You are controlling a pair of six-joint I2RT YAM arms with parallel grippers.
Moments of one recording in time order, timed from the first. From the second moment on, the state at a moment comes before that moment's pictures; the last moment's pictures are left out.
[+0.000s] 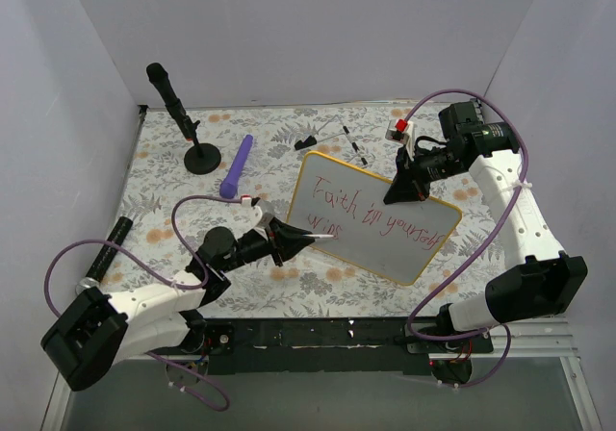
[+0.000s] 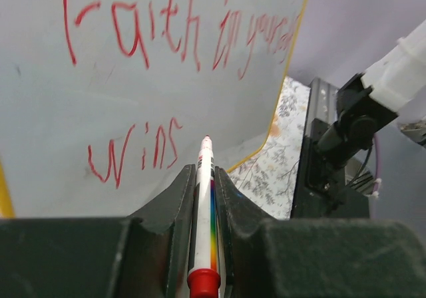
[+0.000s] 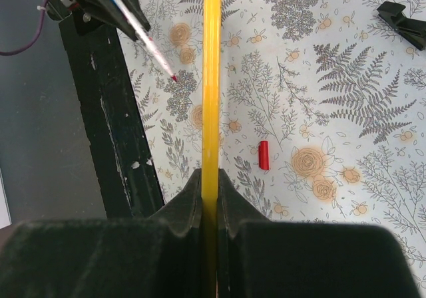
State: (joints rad) left arm -0.75 1.08 0.25 0.90 0.42 -0.35; right arm 0.19 1.43 1.54 -1.35 -0.94 -0.76
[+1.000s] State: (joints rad) left arm -0.74 0.71 0.32 0.52 0.35 -0.38; right arm 0.19 1.42 1.54 -1.35 -0.95 -0.76
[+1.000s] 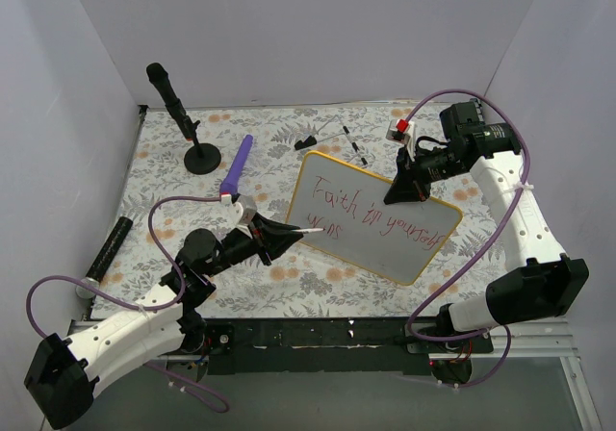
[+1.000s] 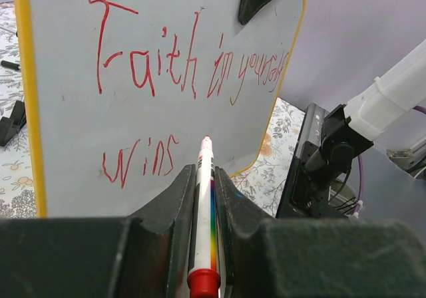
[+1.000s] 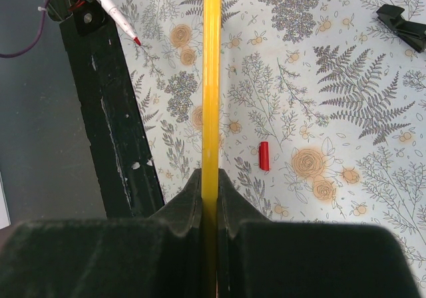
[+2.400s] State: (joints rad) left arm -0.74 0.59 0.32 0.33 0.18 -0.42; right arm 0.01 1.58 1.89 -1.36 -0.91 -0.68
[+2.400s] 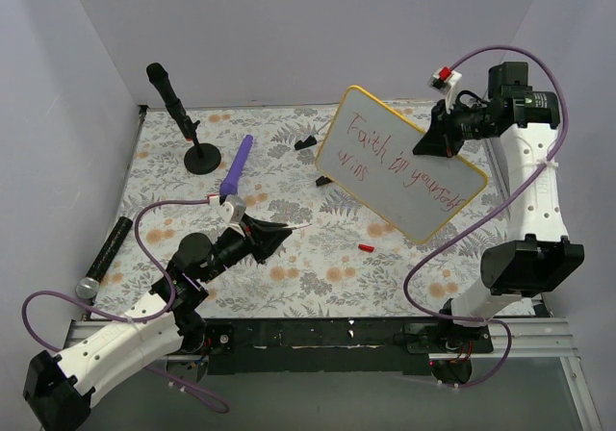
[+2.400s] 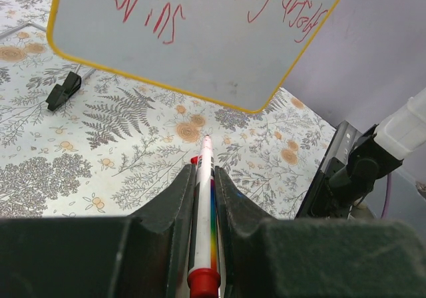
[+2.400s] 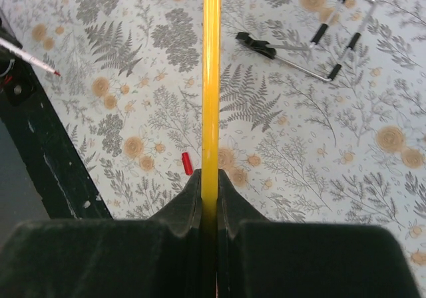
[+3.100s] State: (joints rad) left arm -0.74 0.63 0.32 0.29 0.12 -0.44; right arm -0.05 1.89 2.02 -0.98 -1.03 -0.19
